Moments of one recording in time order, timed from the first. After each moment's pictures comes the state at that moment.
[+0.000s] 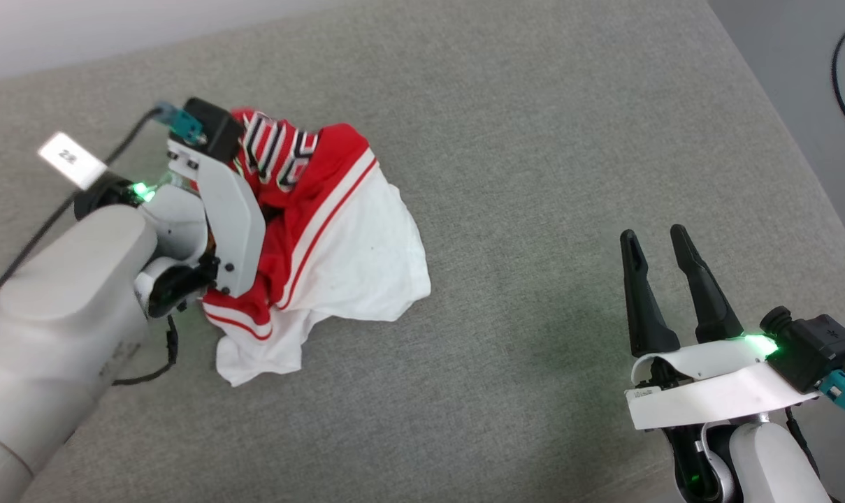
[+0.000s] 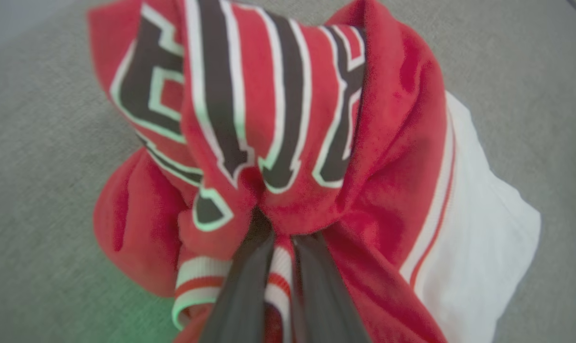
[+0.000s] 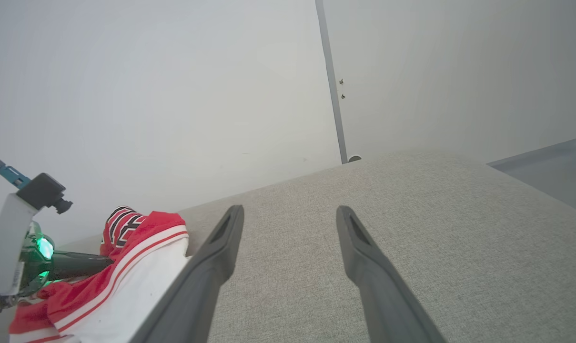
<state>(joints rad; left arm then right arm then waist) -1.10 0.61 -1.12 0.64 -1.11 -0.12 0.34 -0.24 -0.05 0.17 0.07 0.45 0.13 -0.26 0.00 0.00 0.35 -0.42</state>
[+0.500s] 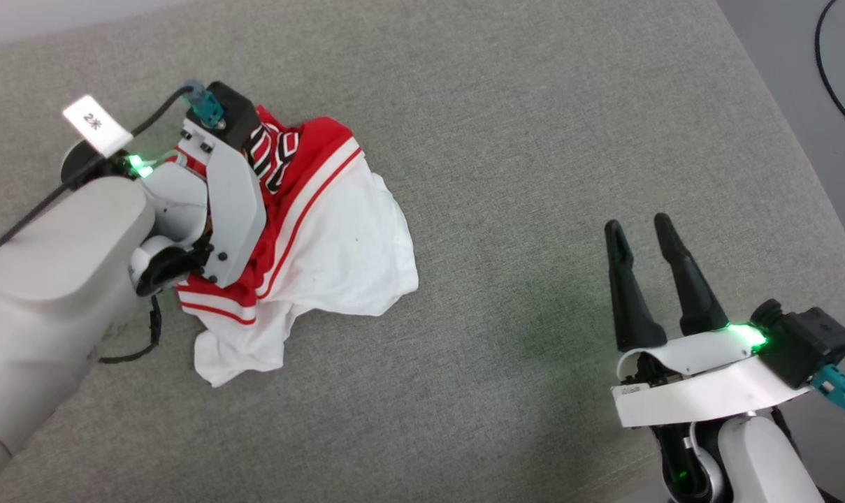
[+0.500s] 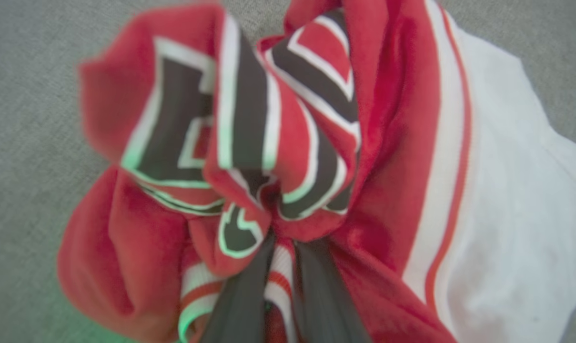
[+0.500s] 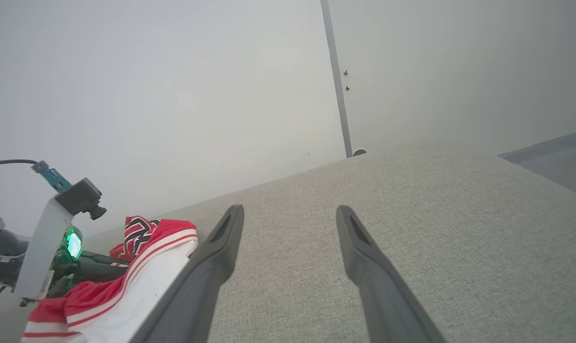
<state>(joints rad) -1.18 0.63 -1.24 0.62 -1.03 -0.13 0.48 -0.25 -0.05 0.22 0.04 0.48 0.13 -0.26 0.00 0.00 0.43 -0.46</state>
